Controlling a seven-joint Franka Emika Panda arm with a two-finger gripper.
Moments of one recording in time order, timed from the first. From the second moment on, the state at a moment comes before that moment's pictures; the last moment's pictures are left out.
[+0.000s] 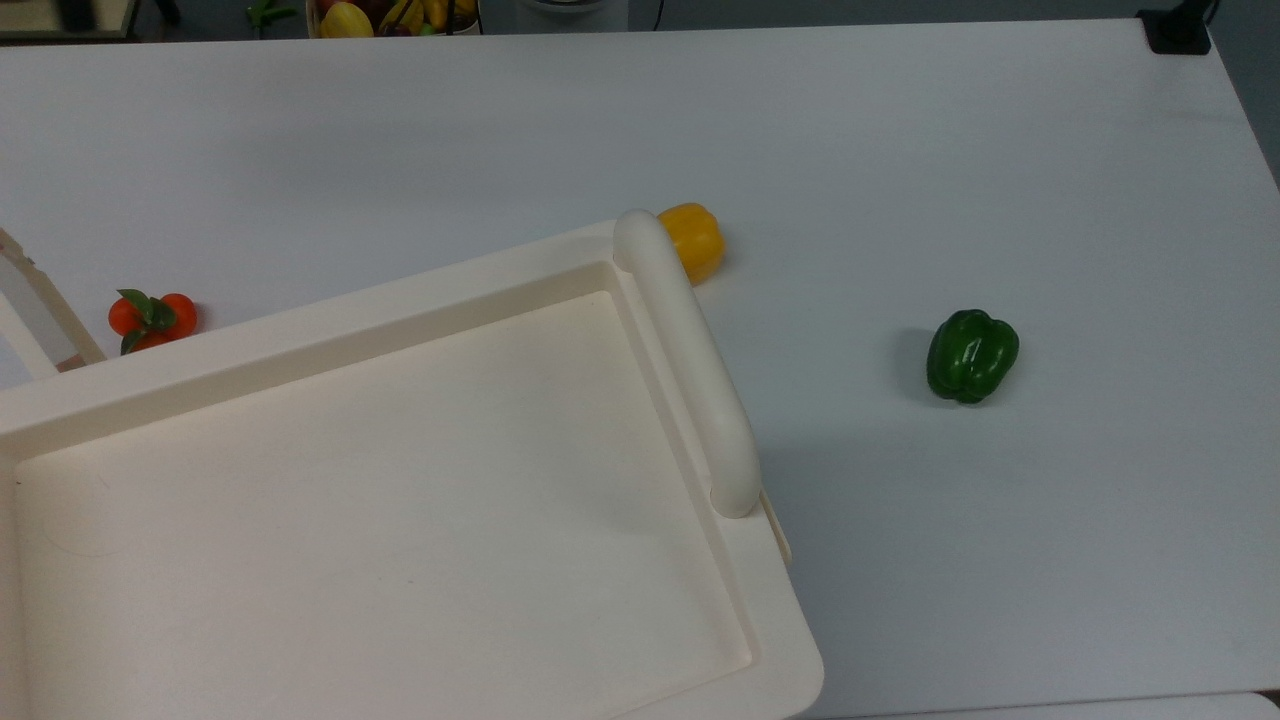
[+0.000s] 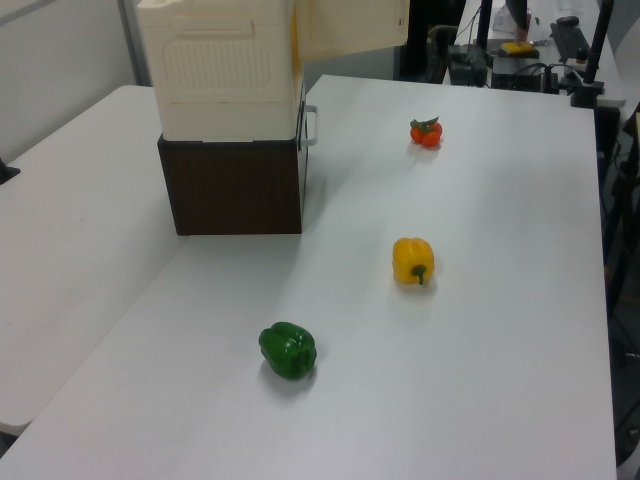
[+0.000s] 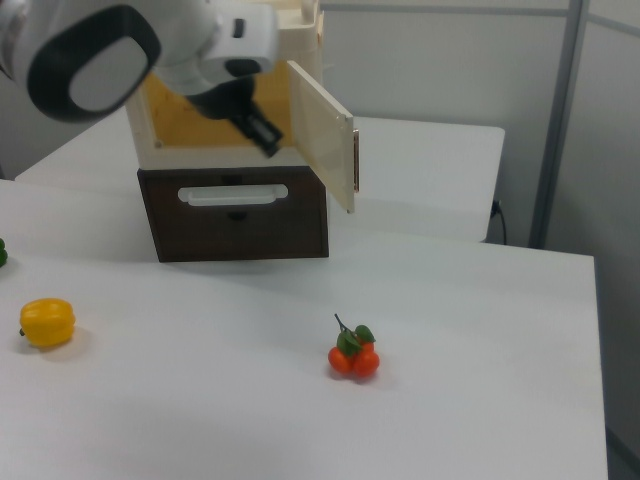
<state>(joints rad) -0.18 -0.01 -0.23 -1.66 0.23 2.24 0.03</state>
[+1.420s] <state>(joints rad) -0.21 0.21 -0.22 -1.60 0.73 2.51 -0.07</state>
